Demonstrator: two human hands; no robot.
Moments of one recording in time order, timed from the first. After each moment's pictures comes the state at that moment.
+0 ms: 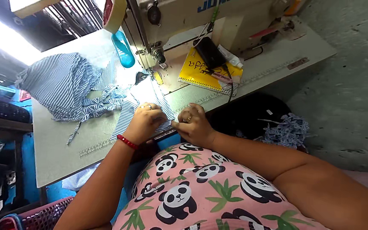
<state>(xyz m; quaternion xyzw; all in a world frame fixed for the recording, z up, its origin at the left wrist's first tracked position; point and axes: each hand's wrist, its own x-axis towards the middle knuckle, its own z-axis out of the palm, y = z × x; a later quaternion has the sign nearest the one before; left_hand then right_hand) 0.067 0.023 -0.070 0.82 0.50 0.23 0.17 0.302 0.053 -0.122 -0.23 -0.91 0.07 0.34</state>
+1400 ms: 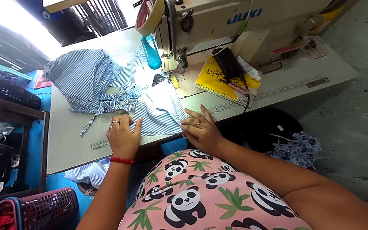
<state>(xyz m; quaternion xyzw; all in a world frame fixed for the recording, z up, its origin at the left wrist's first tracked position) 0.030 -0.047 -0.077 0.51 0.84 0.18 0.00 0.292 0.054 -0.116 -0.21 -0.91 0.13 0.33</state>
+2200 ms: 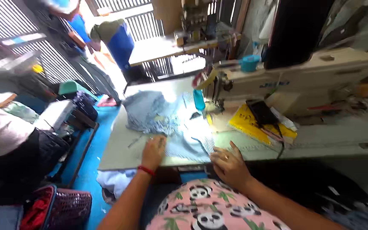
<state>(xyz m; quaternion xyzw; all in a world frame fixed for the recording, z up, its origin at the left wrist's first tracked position) 0.000 -0.051 -0.049 0.52 0.81 0.24 0.08 0.284 0.056 -0.109 -0.20 -0.91 0.09 0.35</state>
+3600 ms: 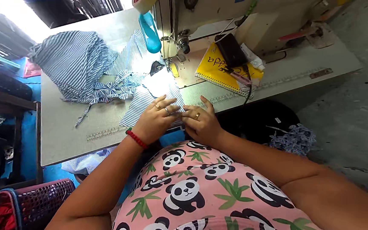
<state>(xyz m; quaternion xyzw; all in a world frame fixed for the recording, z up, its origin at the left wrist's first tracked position) 0.069 -0.001 -0.073 0.86 0.44 0.25 0.00 0.290 0.052 -0.112 -0.20 -0.92 0.07 0.33</state>
